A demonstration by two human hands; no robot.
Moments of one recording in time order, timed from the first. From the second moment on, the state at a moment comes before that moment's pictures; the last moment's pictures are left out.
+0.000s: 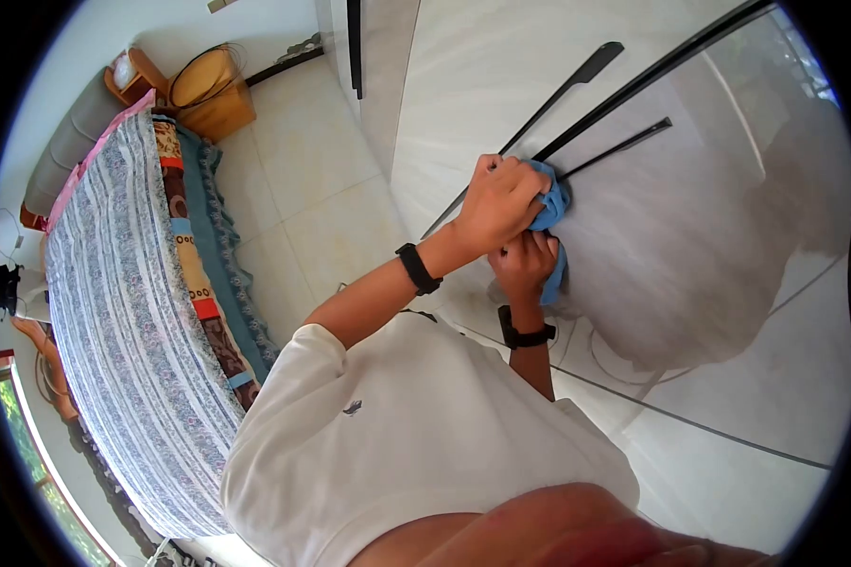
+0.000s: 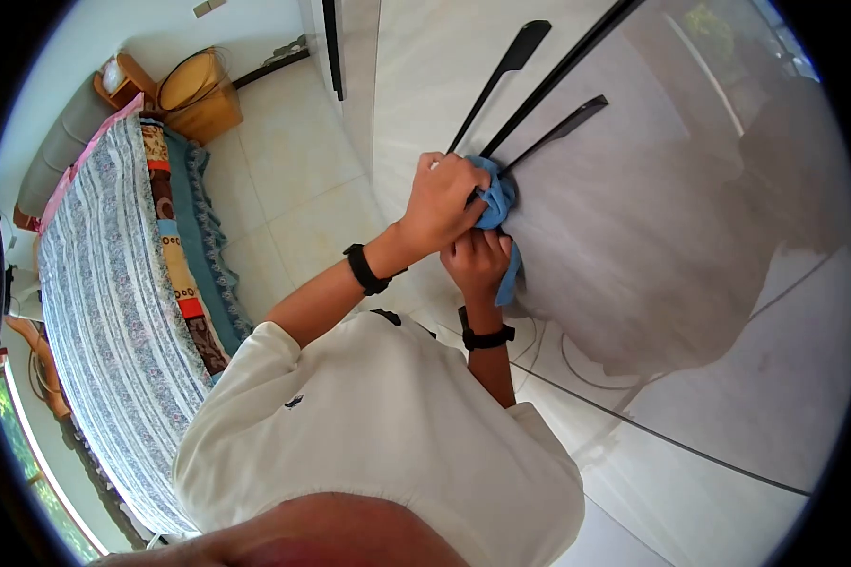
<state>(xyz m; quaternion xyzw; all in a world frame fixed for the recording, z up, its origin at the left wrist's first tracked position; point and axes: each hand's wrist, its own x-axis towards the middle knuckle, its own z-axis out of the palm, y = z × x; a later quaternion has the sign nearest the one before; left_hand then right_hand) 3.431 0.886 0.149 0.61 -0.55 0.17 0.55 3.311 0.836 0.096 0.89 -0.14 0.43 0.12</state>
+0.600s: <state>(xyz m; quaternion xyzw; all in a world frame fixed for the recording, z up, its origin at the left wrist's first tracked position) 3.452 0.924 0.068 0.60 -0.45 -0.24 0.61 3.312 0.852 0.076 0.91 -0.25 0.24 -0.22</state>
